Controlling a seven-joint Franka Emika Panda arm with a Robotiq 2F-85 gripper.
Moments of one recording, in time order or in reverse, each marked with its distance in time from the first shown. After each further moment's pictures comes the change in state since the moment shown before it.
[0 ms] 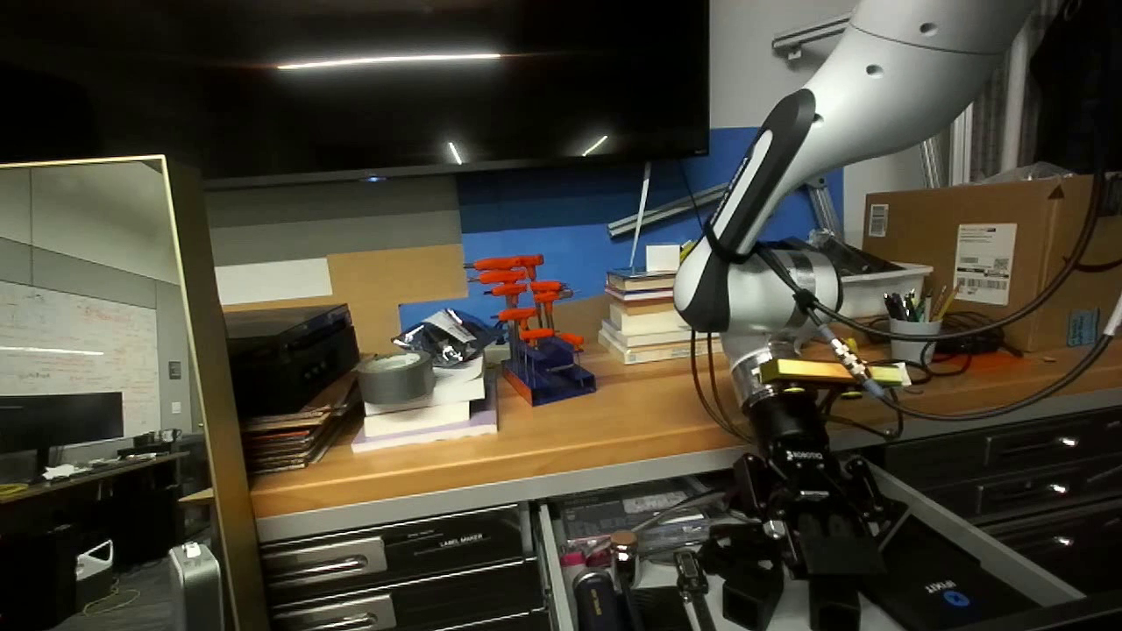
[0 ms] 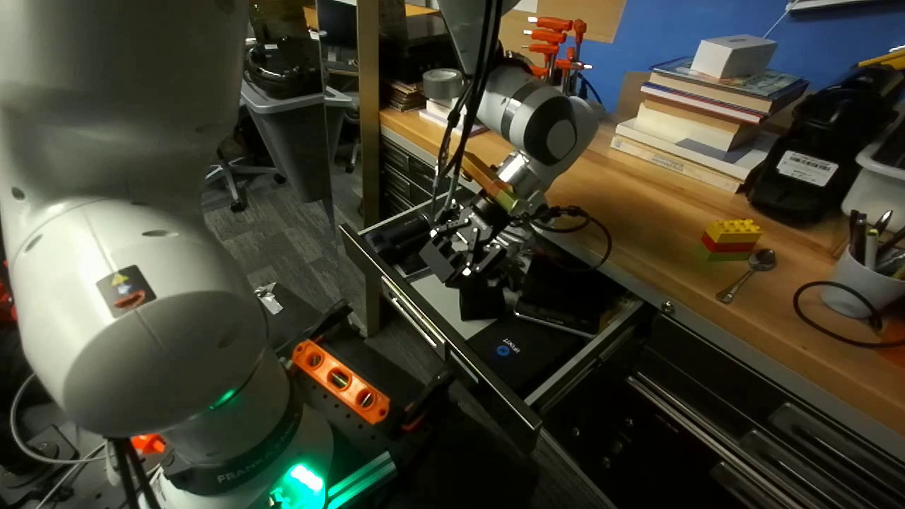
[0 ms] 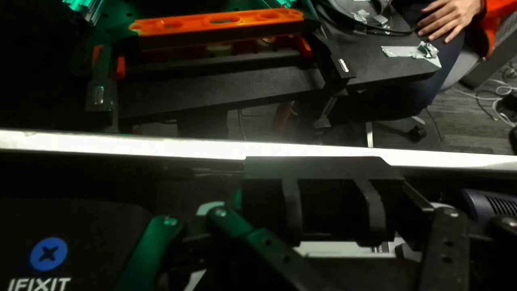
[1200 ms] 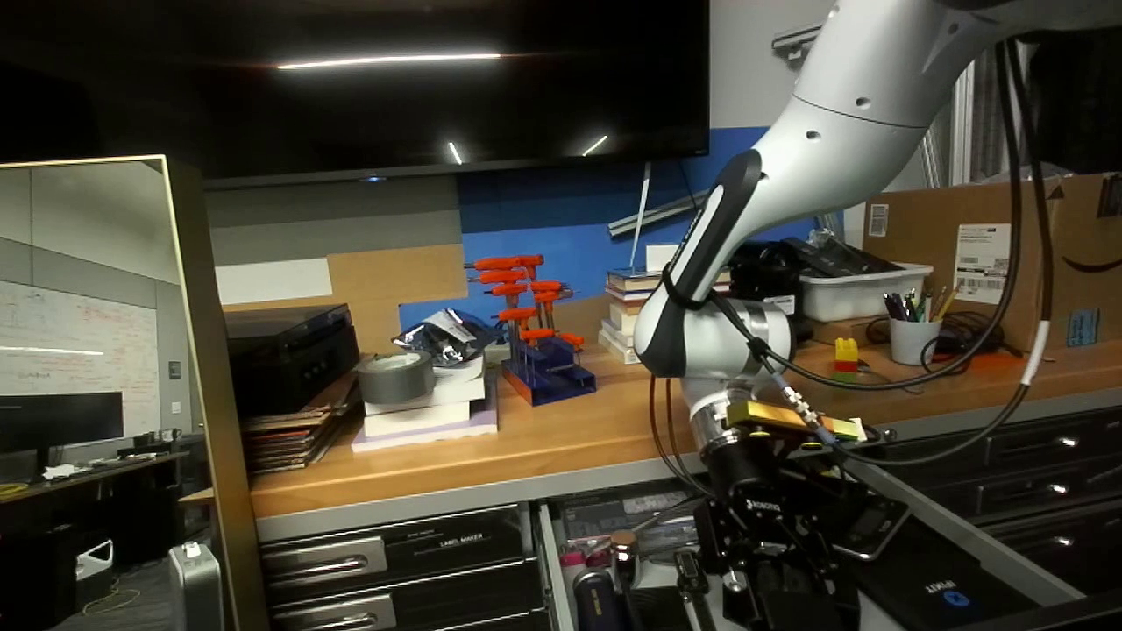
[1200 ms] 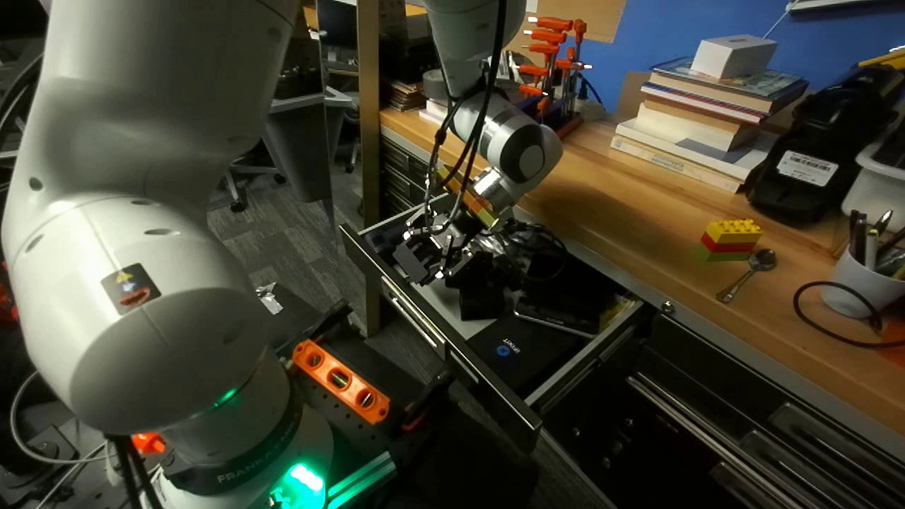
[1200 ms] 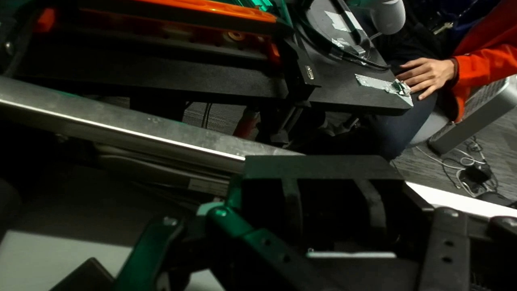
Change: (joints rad) arm 0.020 0.151 0.082 0.082 0.057 -0.036 -0.124
